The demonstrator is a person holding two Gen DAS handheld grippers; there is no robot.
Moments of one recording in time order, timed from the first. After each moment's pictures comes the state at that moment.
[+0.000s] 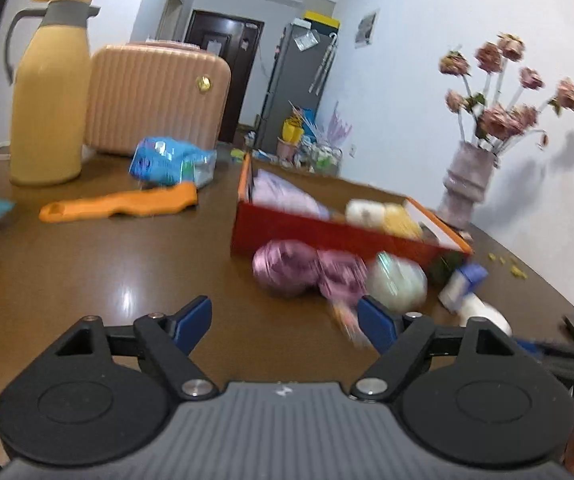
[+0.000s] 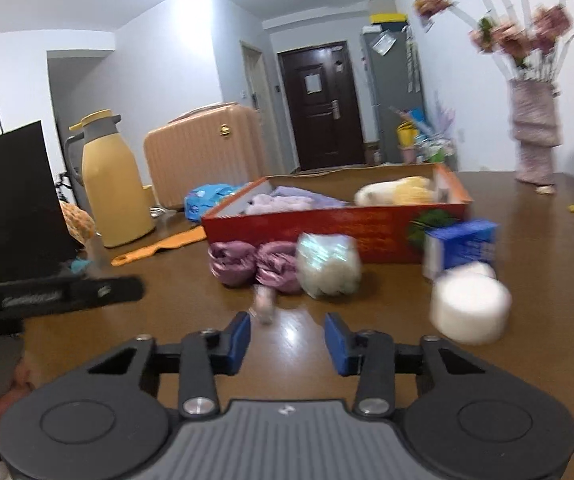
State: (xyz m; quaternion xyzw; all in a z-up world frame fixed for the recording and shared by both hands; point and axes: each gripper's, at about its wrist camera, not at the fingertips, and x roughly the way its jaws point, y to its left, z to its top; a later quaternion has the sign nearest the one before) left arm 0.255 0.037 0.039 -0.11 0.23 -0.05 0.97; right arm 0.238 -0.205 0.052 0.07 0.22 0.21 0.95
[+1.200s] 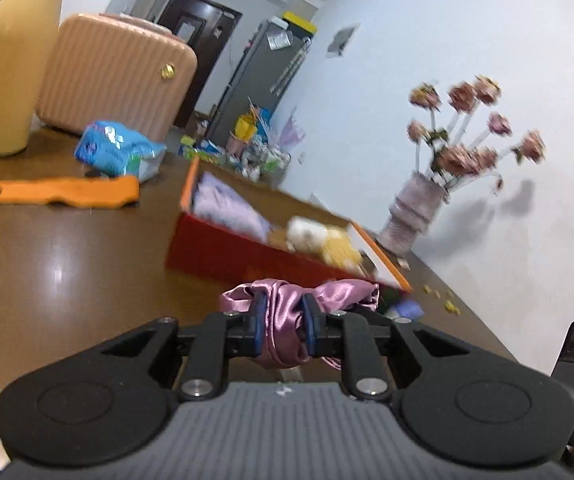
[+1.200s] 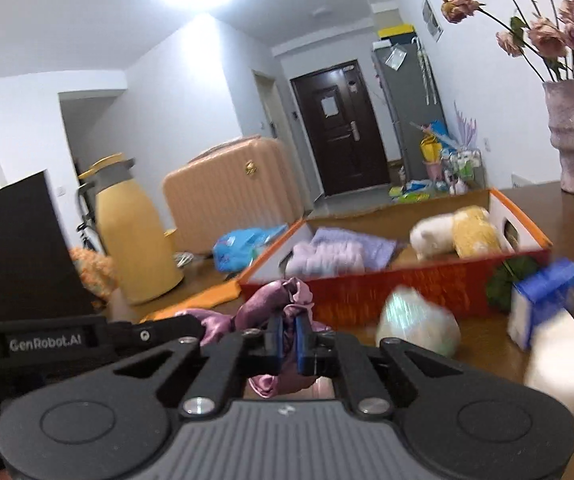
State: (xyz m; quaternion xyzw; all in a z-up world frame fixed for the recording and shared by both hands) left arm 0.252 0.039 0.048 -0.20 0.23 -0.15 0.94; right arm 0.268 -0.176 0.067 0.12 0.19 0.24 0.95
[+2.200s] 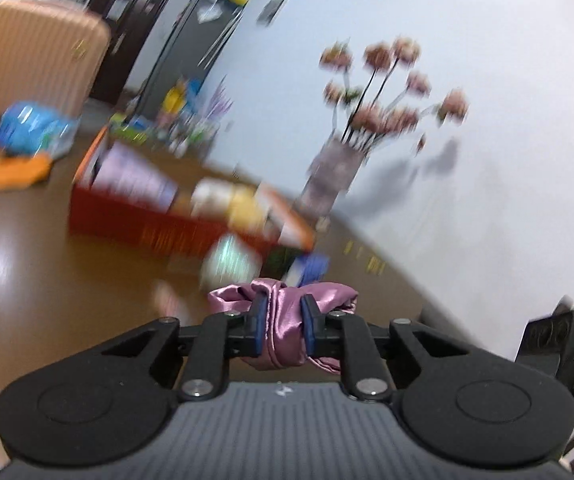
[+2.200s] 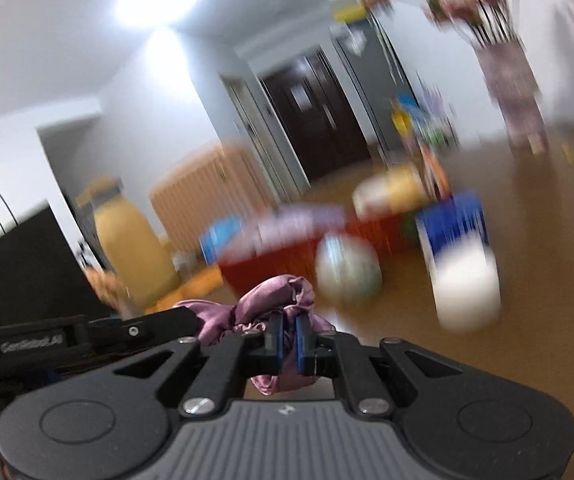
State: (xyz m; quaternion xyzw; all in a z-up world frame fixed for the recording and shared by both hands) left arm 0.252 0.001 0.075 -0.20 0.23 -0.26 0.92; right arm 0.224 -0.254 0.066 0.19 0.19 0.22 0.94
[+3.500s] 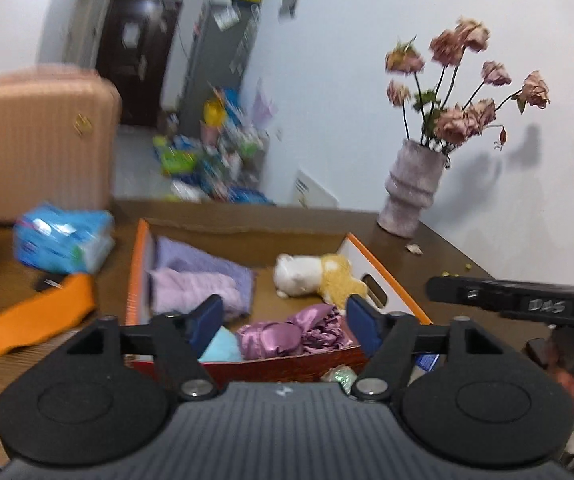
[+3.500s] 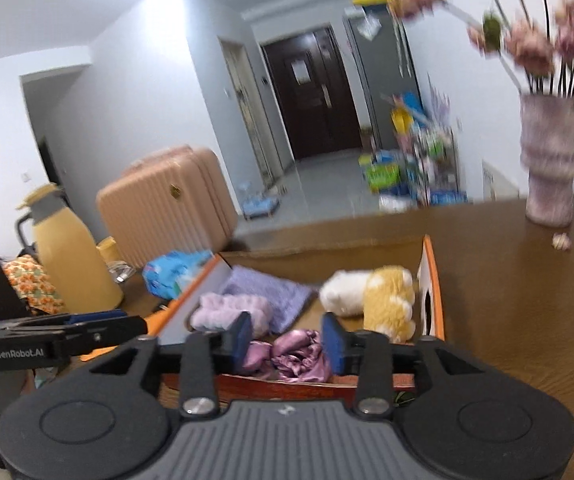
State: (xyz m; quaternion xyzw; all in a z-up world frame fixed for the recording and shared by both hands) left arm 0.376 0.003 0.128 -0.07 0.25 -0.16 0.95; right arm 0.379 -0.265 0.155 0.10 0.24 0.21 0.94
